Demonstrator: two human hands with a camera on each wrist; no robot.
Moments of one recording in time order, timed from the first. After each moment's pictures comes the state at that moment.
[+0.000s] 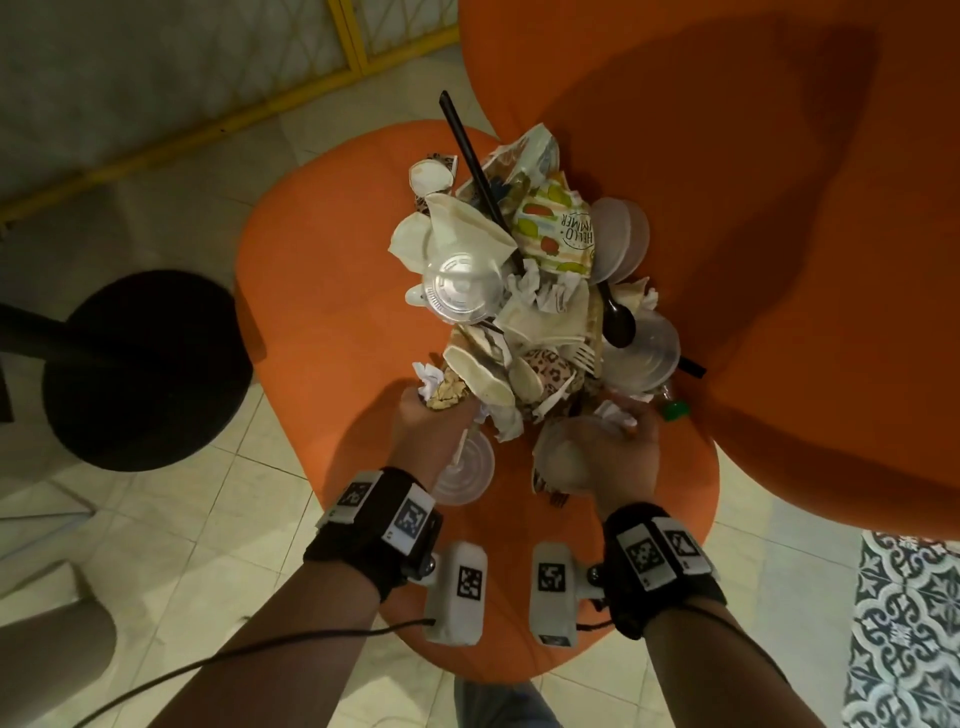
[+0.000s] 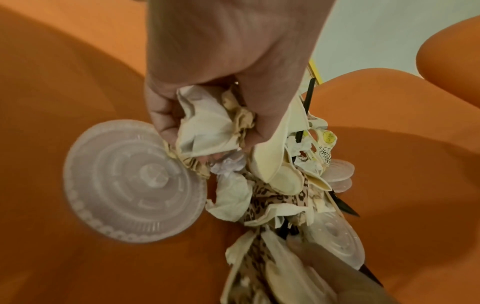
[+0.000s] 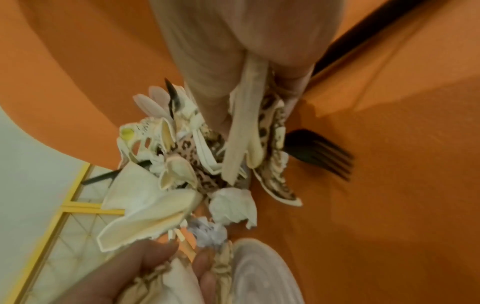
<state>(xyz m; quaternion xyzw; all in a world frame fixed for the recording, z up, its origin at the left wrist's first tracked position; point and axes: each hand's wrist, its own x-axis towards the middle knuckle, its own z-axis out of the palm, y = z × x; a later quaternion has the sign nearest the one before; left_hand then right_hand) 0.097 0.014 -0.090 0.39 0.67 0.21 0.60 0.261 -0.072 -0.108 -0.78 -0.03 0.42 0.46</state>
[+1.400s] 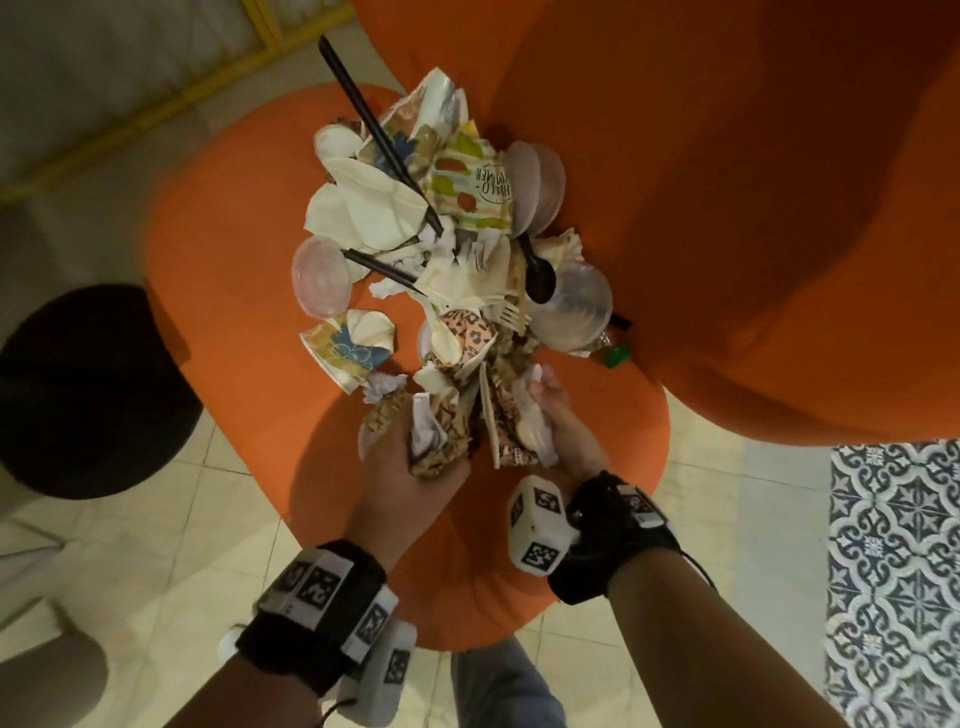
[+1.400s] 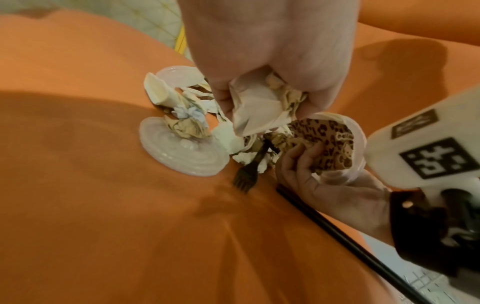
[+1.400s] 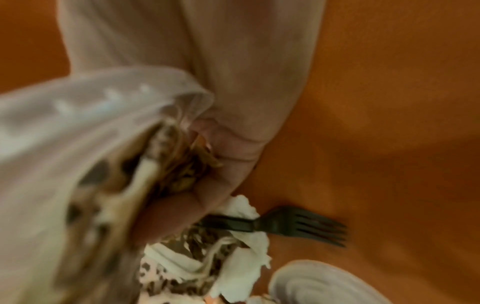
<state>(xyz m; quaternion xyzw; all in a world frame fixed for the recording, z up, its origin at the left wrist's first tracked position) 0.096 -0.061 -0.074 0.66 0.50 0.24 0.51 0.264 -0.097 -0.135 -0.45 0.08 0.65 0.60</state>
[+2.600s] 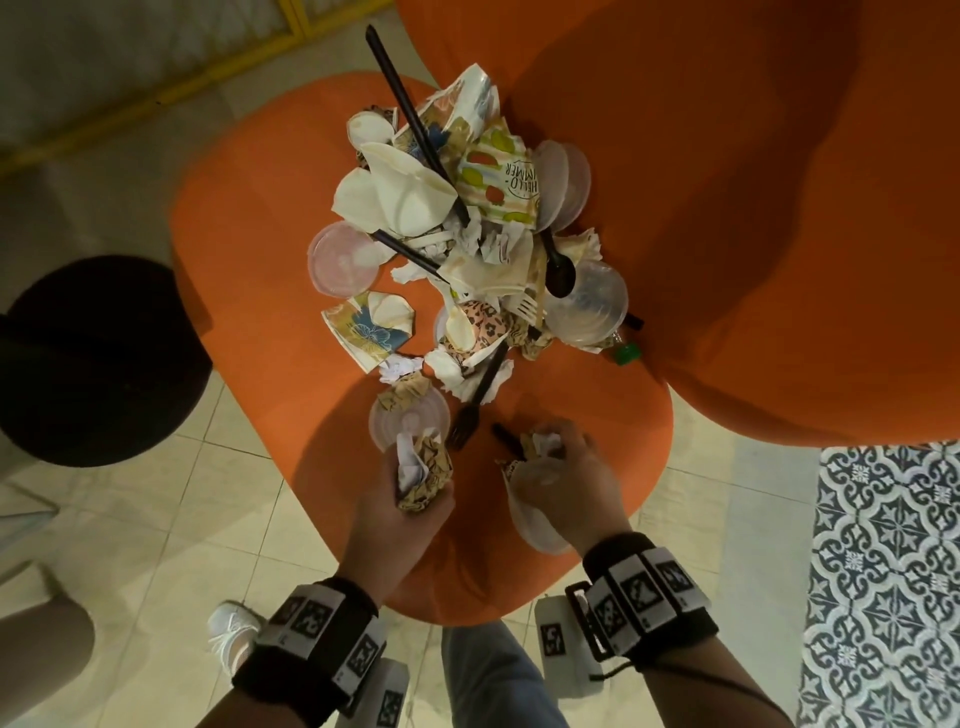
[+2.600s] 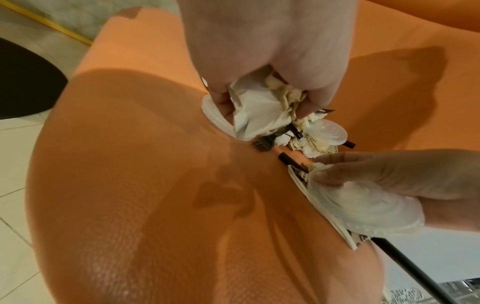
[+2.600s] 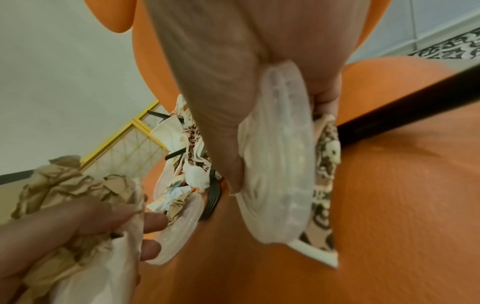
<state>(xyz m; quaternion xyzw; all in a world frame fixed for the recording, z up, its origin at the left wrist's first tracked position) 0.057 -0.104 -0.080 0.54 0.60 0.17 0.56 0.243 -0.149 -0.094 -0.84 -0.36 0.39 0.13</state>
